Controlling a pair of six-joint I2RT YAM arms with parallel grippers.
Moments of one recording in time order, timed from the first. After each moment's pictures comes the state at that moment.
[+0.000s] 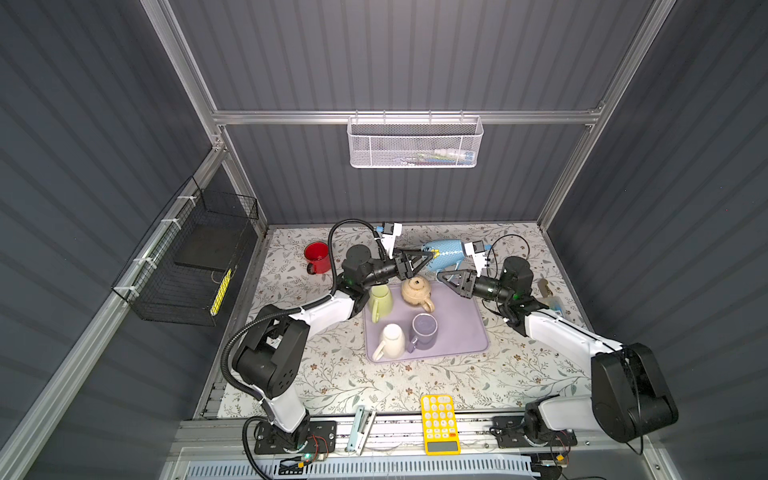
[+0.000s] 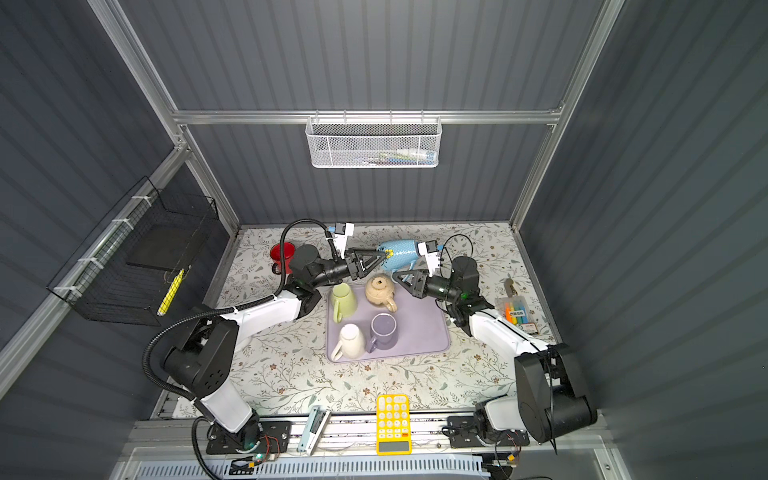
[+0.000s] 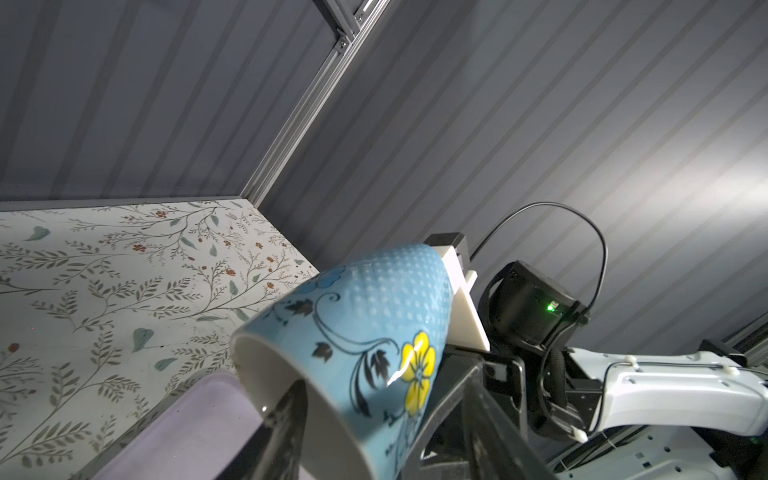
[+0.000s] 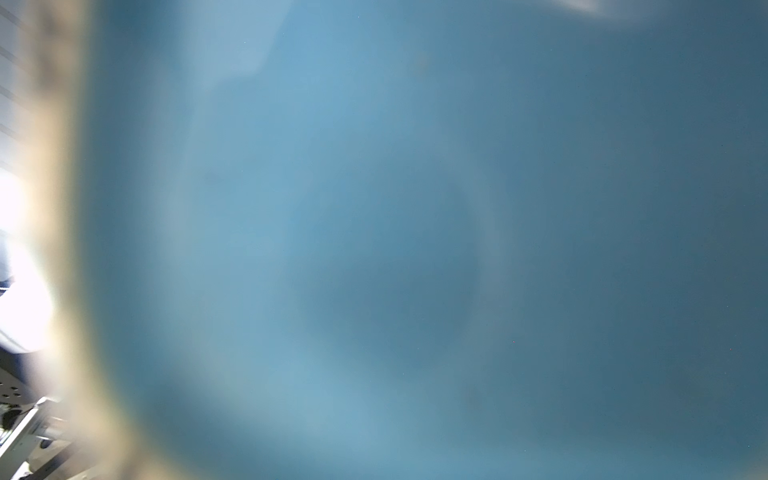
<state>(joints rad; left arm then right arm) -0.57 1.73 1.04 0.84 0.71 -0.78 0.28 1.38 0.70 0.52 -0.87 0.65</state>
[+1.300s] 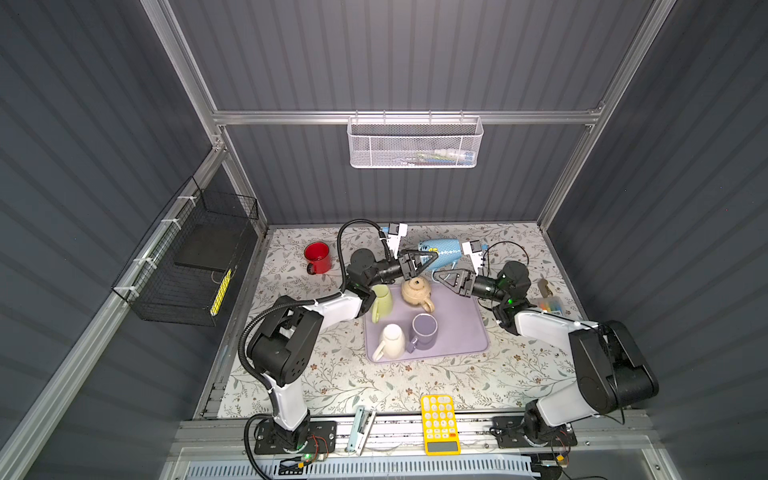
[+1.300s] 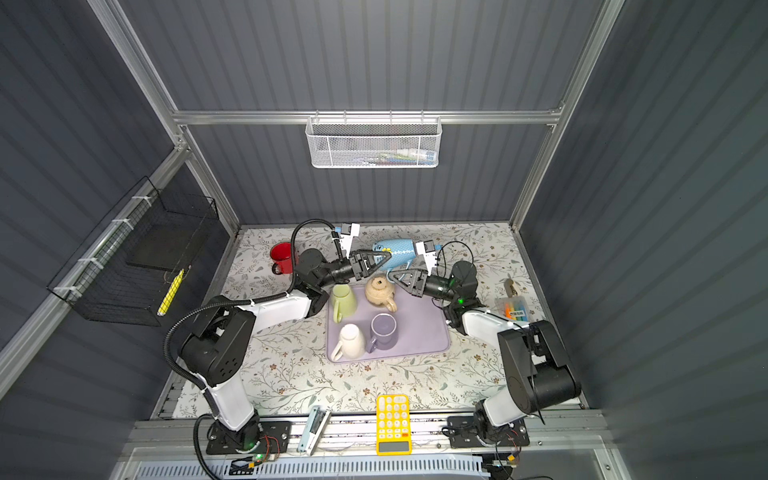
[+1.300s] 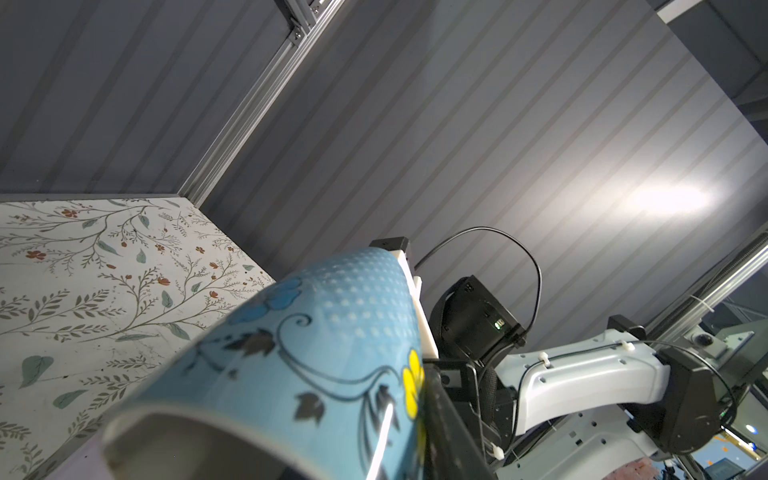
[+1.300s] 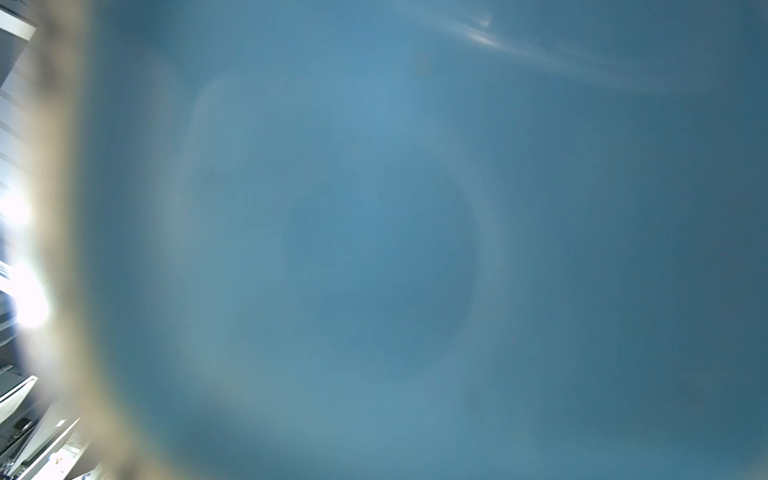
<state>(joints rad) -0.59 1.82 1.07 1.04 0.77 -0.93 0.27 1.53 0.67 0.93 -1.01 0.90</state>
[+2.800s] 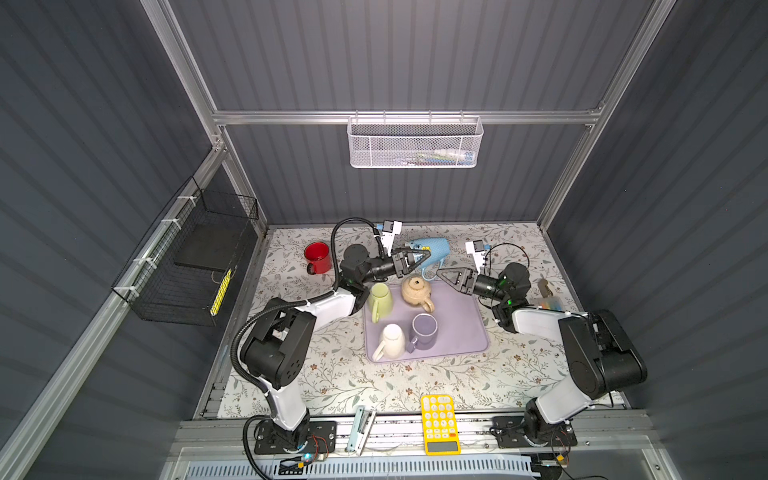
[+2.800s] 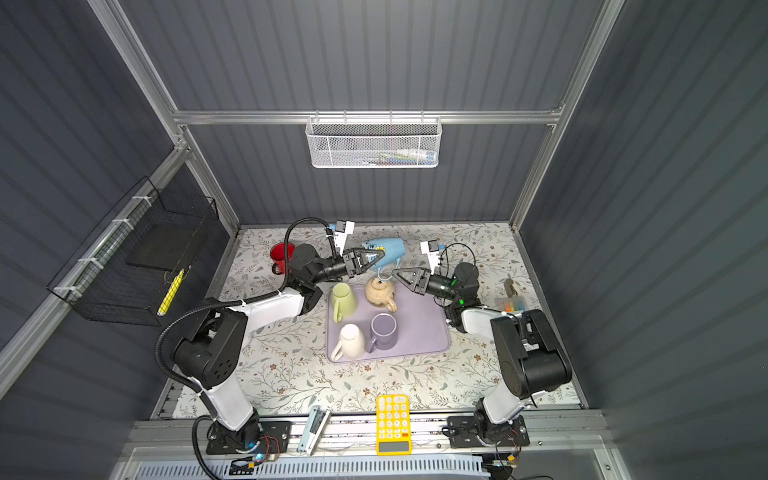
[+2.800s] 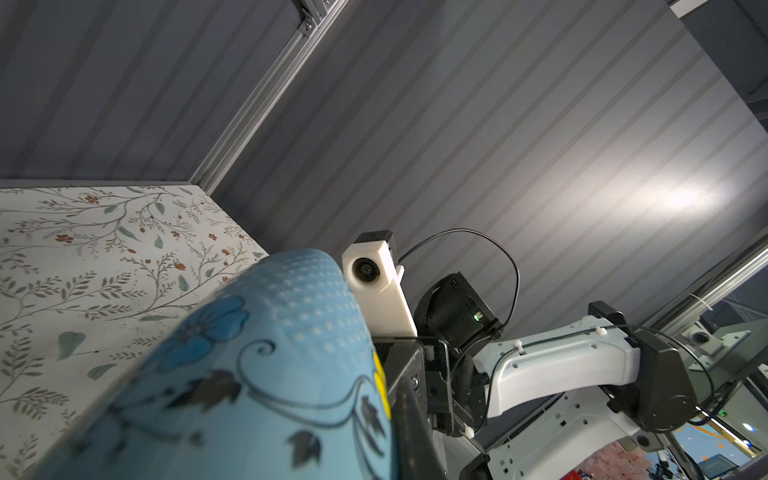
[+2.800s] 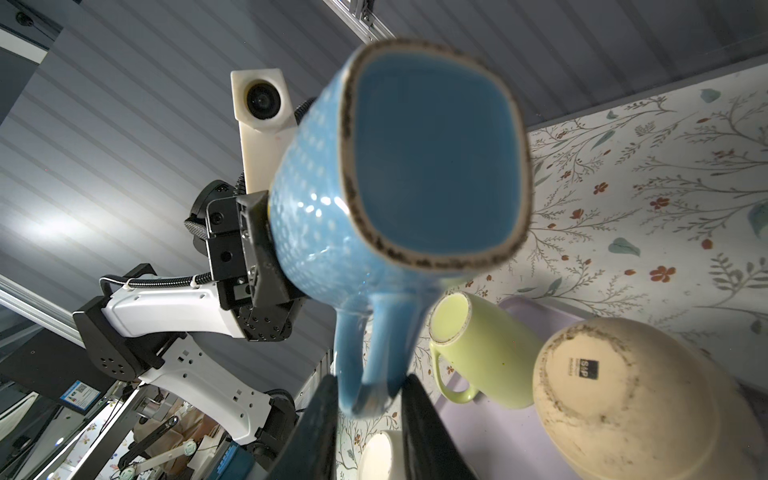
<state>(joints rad) -0.52 1.76 1.06 0.93 0.83 -0.89 0.24 1.61 0.66 1.08 -1.01 0.96</state>
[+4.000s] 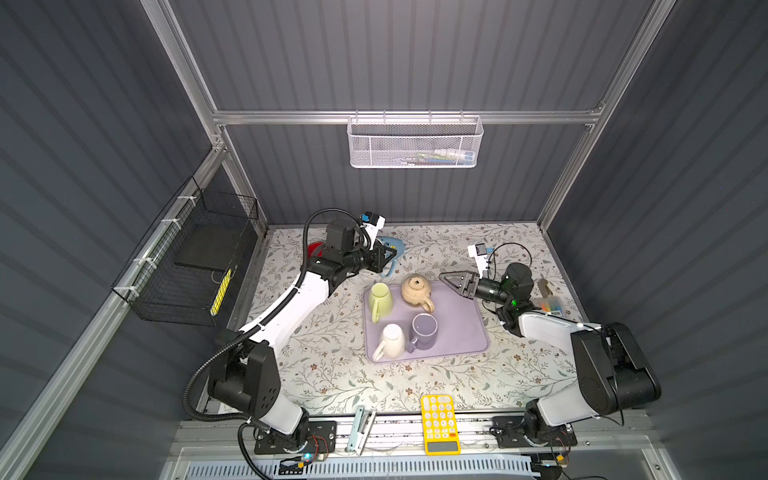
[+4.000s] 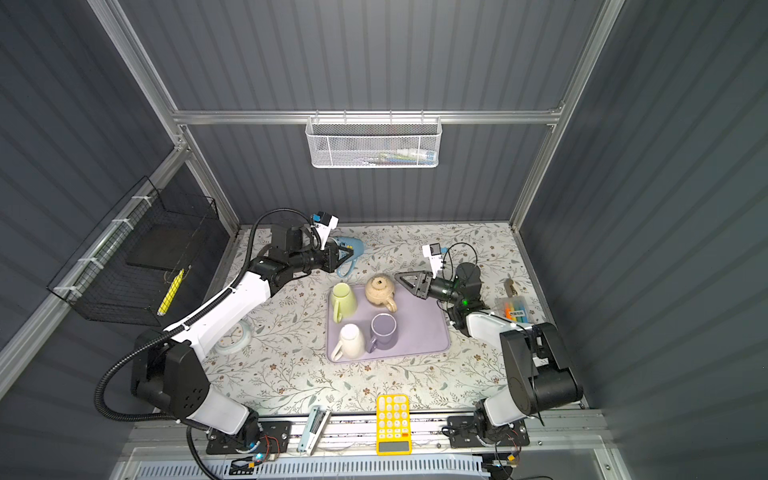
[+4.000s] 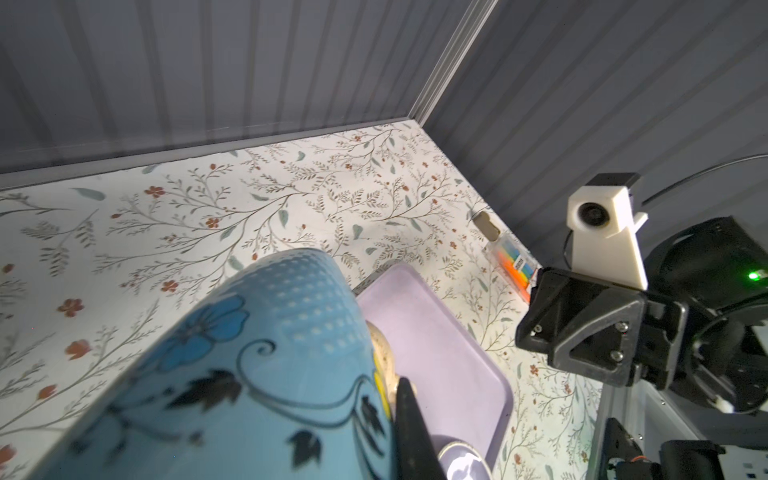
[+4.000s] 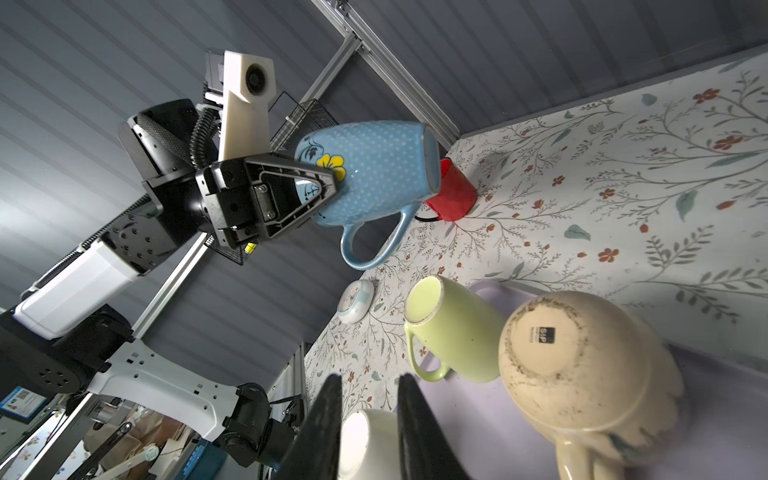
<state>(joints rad) -0.42 1.55 1.33 -0.28 0.51 -0.18 0.23 1.50 0.64 0.82 -0.97 0.77</state>
